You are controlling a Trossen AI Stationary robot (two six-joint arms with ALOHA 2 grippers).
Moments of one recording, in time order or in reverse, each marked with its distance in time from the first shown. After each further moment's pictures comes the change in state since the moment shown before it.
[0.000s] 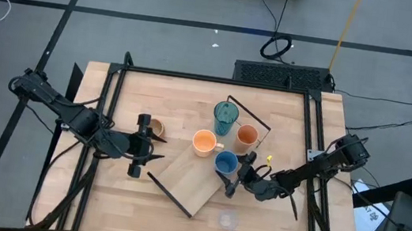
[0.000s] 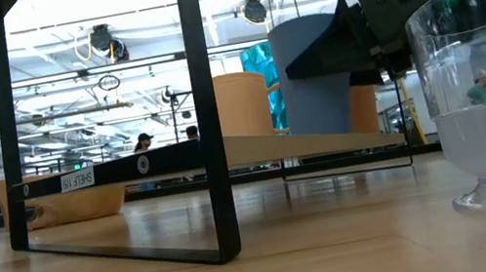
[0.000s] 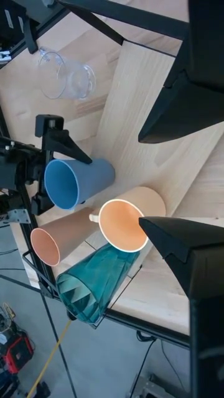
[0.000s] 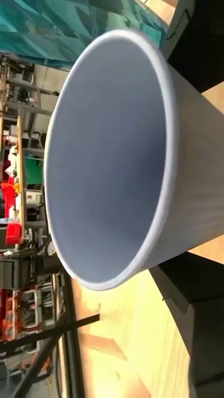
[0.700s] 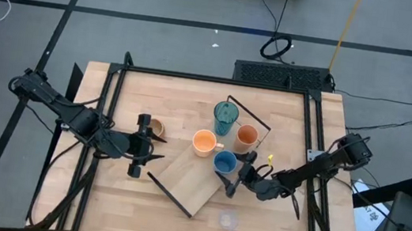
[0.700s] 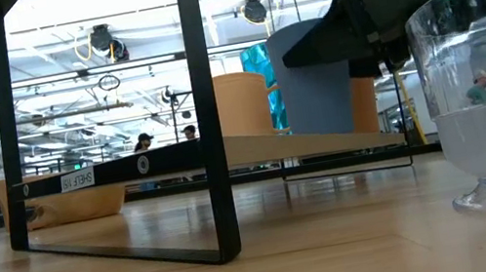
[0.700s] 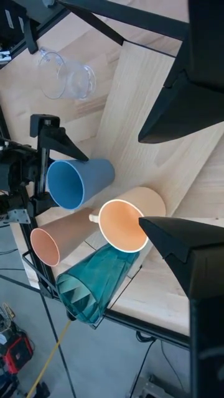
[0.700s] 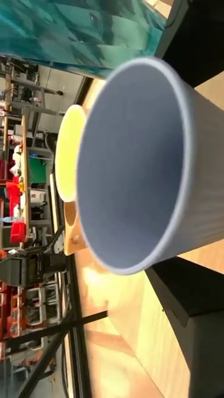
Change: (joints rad) left arm 0.000 0.000 0.000 0.000 0.001 -0.002; right arm 0.004 -0.032 0.000 -0.001 0.001 -0.023
